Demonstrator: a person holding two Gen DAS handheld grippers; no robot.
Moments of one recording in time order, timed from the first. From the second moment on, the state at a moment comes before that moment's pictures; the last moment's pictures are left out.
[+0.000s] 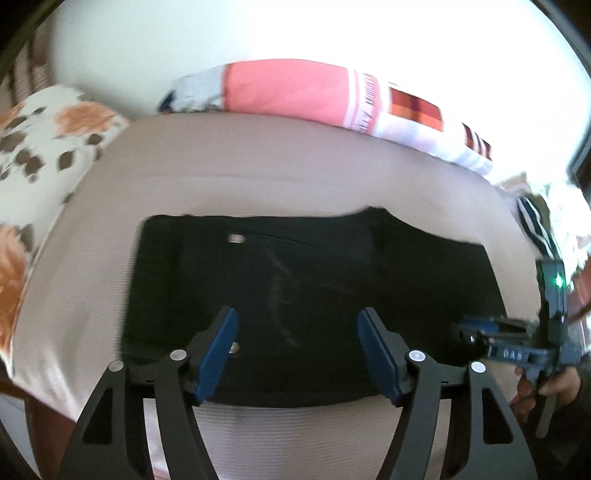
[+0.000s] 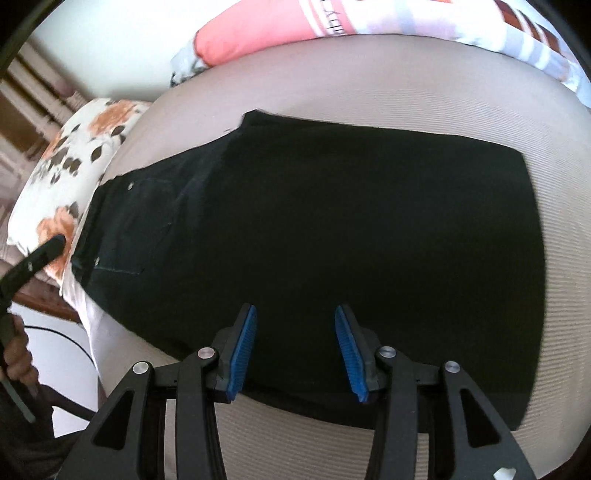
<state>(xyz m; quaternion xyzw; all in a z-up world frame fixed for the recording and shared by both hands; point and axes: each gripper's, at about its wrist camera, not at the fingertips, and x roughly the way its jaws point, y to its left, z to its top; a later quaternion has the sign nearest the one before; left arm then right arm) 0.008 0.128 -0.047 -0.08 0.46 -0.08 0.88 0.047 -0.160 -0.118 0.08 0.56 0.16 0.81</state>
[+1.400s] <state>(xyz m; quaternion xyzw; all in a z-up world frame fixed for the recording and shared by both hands) 0.123 0.306 -0.153 -0.28 0.59 -0.25 0.72 0.100 -0.089 -0.075 0.15 0.56 0.16 0.80</state>
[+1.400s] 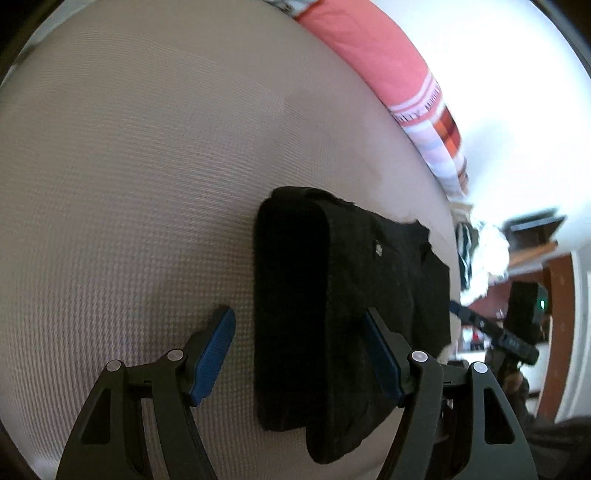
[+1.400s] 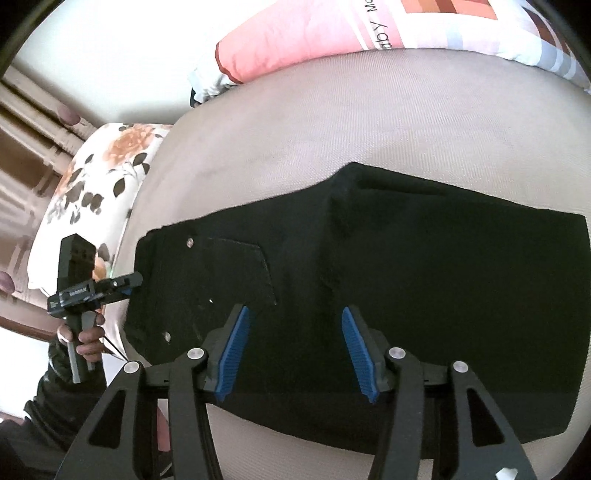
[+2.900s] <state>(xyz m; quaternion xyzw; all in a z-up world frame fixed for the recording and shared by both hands) 0.084 0.116 -0.030 -0.24 0.52 -0.18 0.80 0.070 -0.209 -0.031 0.10 0.49 0.09 0.86</state>
